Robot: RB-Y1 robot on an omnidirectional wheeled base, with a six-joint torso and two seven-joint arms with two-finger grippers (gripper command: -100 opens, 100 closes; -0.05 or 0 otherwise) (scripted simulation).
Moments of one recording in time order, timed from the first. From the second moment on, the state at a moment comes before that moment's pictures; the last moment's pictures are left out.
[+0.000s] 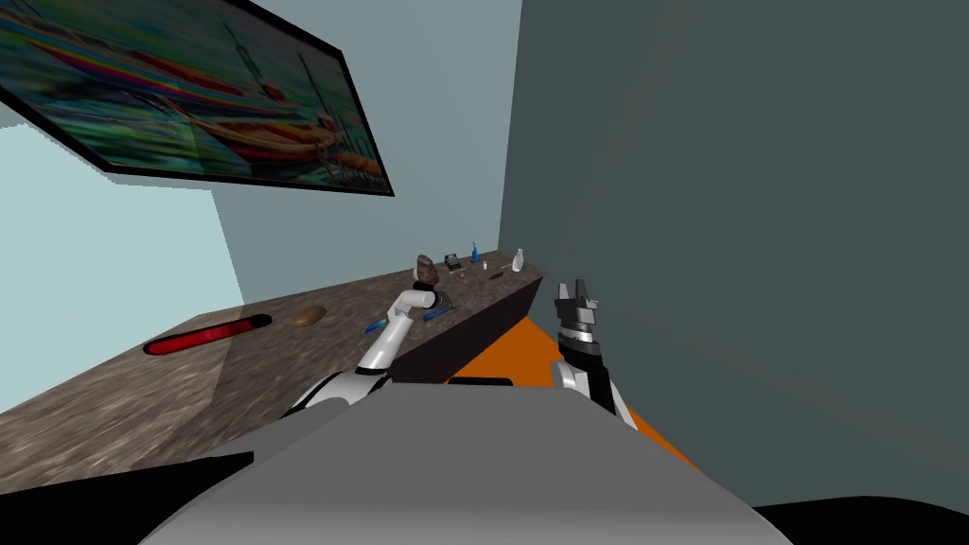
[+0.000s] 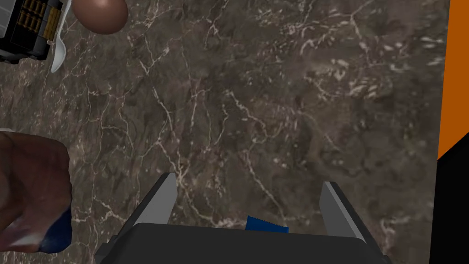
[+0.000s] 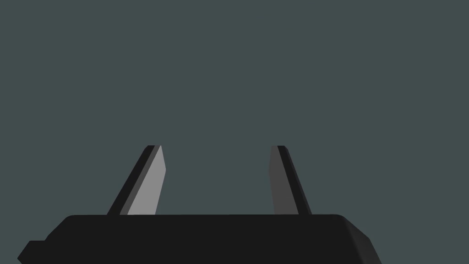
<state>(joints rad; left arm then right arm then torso) -0.33 0.33 -0.01 -1.59 0.49 1.19 0.75 0.49 -0.02 -0.03 -2.22 -0.03 -0.53 -0.12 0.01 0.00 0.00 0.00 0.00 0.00</state>
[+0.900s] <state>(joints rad) -0.40 0.36 0.00 -1.50 0.52 1.39 0.75 0.49 -0.02 -0.03 -2.22 -0.03 -0.53 -0.12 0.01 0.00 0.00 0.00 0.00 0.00</state>
